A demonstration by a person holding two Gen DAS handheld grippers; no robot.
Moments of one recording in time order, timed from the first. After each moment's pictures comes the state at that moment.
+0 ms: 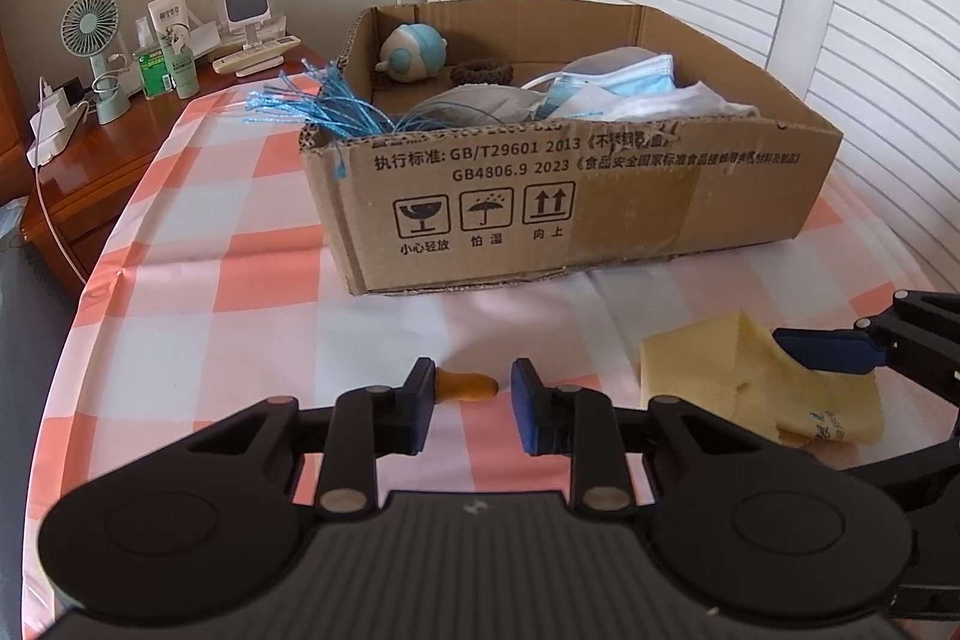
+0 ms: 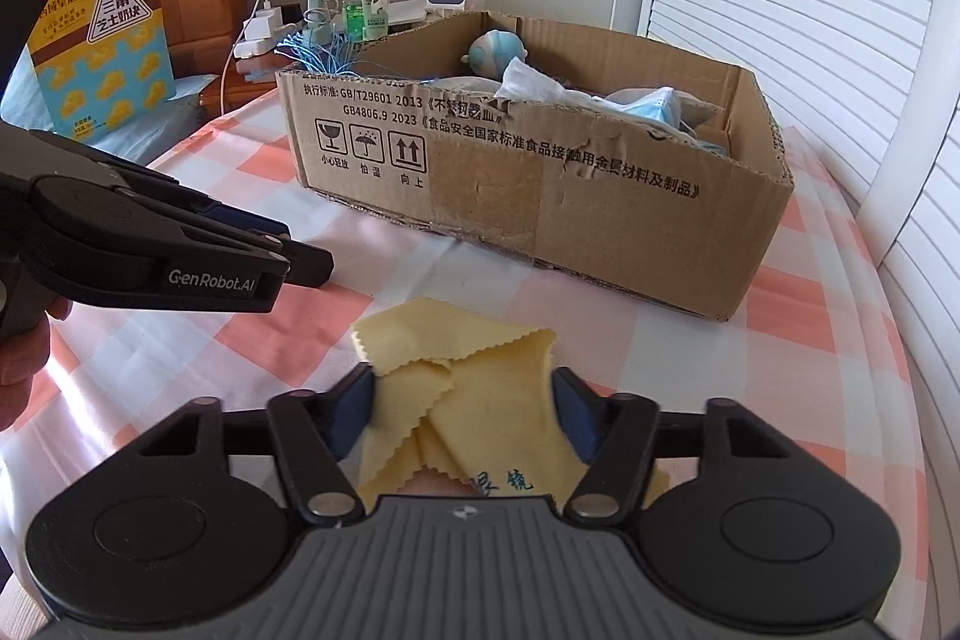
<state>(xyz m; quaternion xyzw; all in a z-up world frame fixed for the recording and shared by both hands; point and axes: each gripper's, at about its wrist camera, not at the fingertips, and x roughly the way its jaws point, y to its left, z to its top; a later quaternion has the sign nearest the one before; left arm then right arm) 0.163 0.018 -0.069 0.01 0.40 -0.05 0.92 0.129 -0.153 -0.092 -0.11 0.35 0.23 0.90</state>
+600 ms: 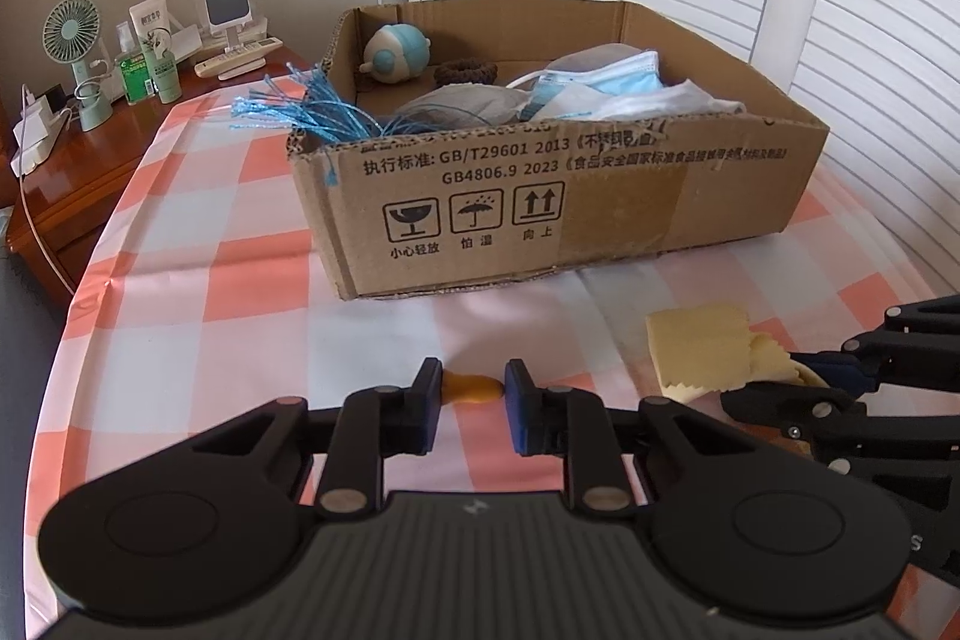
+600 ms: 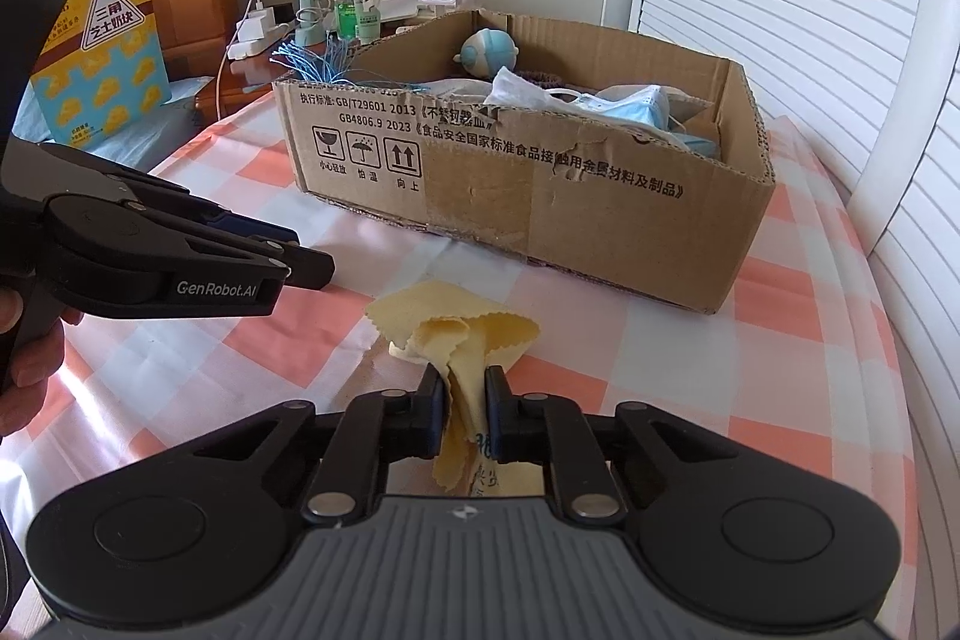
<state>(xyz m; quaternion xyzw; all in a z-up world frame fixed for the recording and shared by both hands) 0.165 0.021 -0.068 0.02 0.40 -0.07 0.91 0.125 -0.156 -0.083 -0.10 0.36 0.22 0.90</state>
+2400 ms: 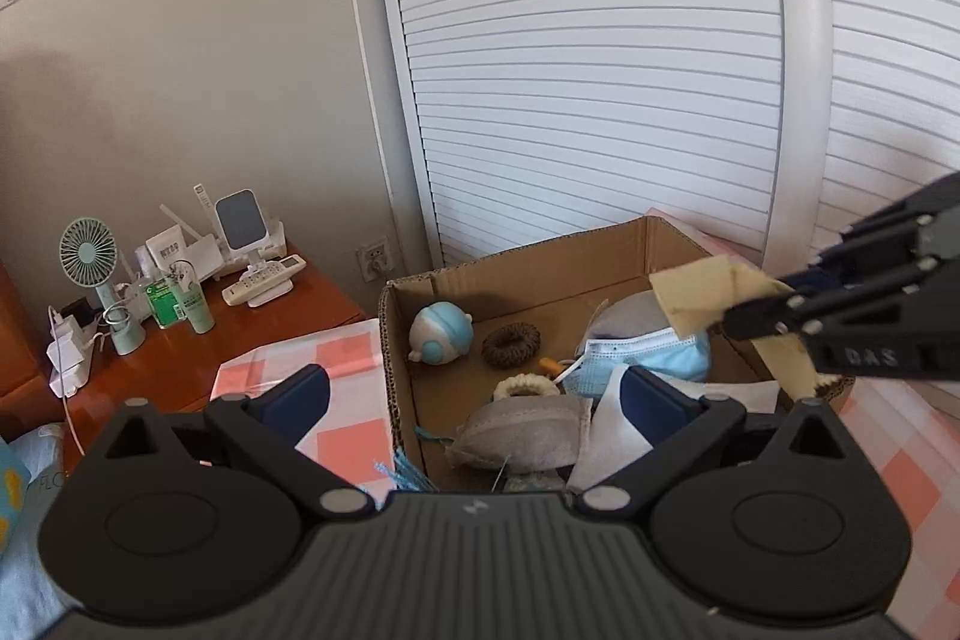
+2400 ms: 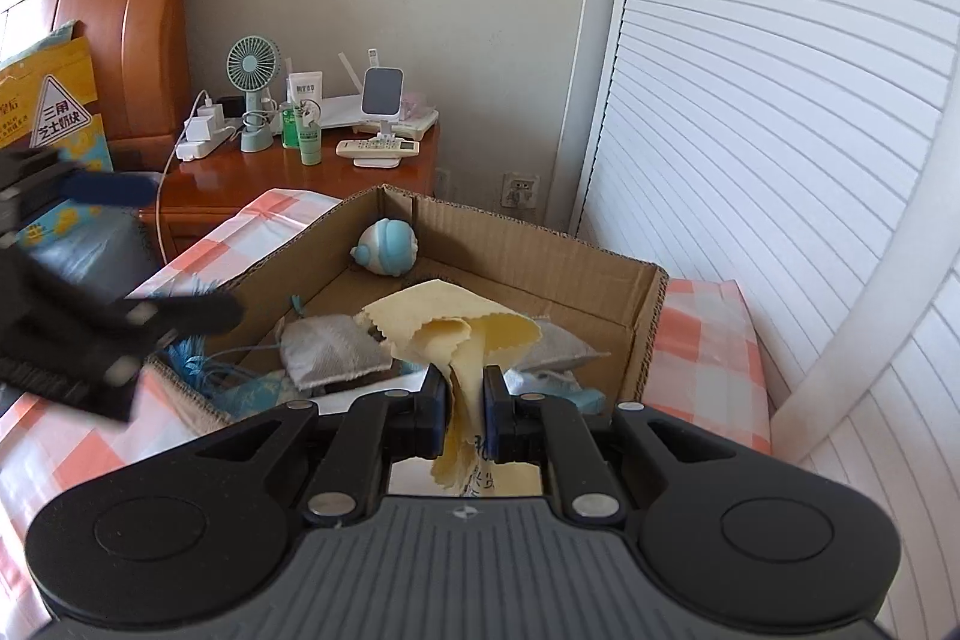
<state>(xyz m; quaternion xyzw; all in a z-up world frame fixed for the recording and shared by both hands) 0.224 0.026 0.030 0.08 0.26 -0.07 0.96 0.247 -0.167 0.013 -0.12 0.31 0.21 0.92</state>
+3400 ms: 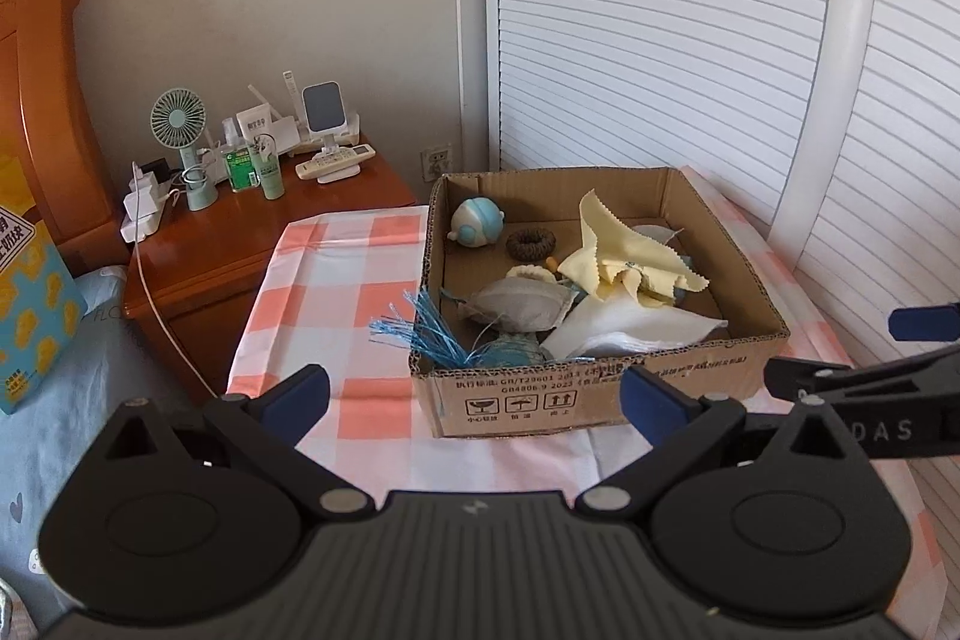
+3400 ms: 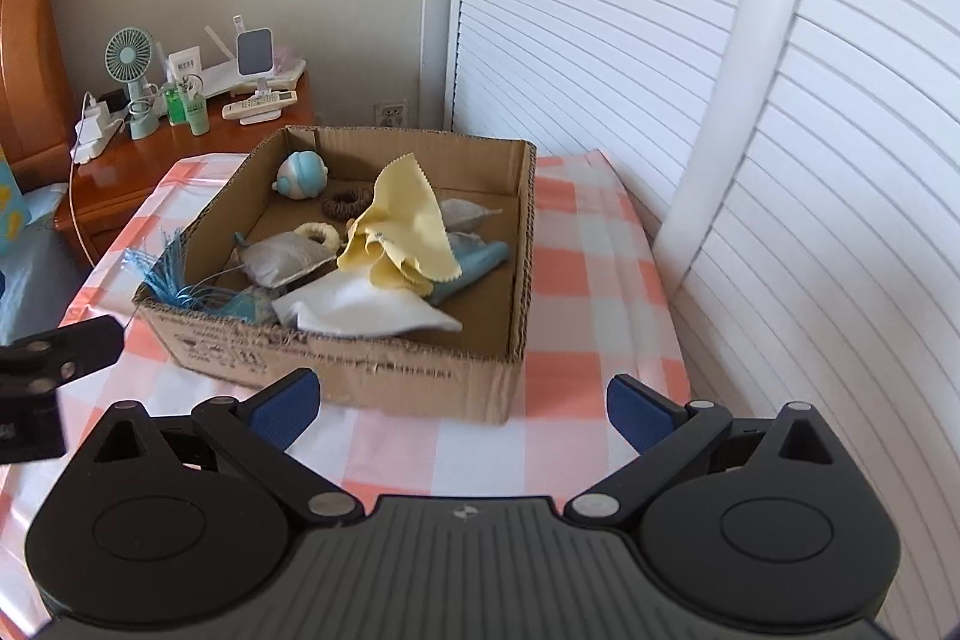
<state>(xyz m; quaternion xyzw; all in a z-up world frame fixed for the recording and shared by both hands) 0.145 0.018 0.056 0.01 0.35 0.02 0.94 0.148 -0.183 0.031 -0.06 0.38 0.05 0.92</state>
